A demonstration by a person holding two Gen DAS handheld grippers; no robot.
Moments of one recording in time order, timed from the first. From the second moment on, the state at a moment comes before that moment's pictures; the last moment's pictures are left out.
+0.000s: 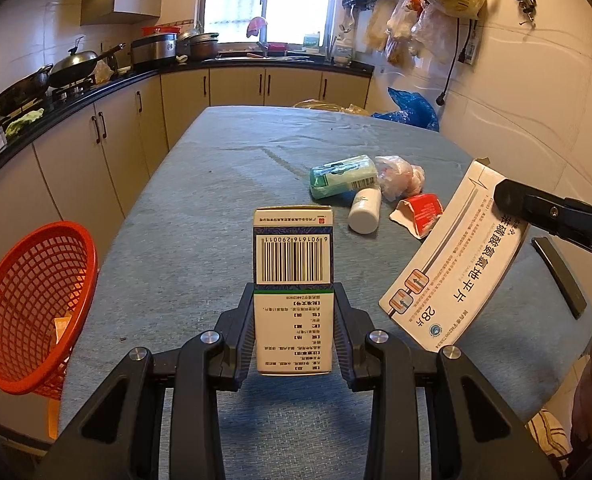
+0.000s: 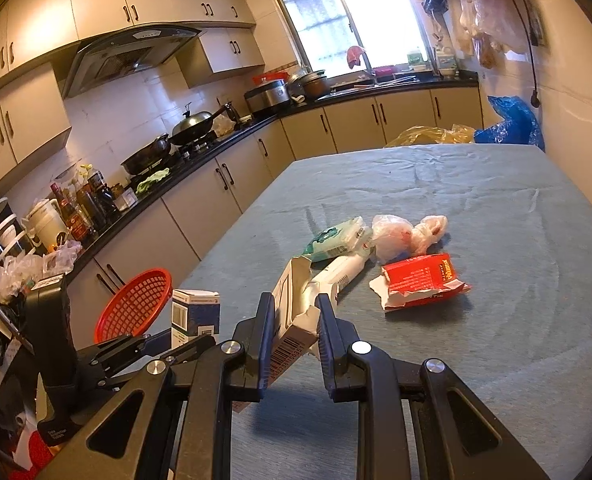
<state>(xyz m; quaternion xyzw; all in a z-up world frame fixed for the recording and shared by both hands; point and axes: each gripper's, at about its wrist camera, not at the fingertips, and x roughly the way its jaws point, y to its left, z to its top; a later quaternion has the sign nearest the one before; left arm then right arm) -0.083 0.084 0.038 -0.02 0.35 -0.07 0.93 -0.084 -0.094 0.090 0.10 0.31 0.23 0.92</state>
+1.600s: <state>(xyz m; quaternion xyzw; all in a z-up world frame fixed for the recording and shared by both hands) -0.103 0.208 0.064 -0.09 0.31 0.04 0.95 -0.049 0.023 0.116 0.04 0.30 0.30 0.90</state>
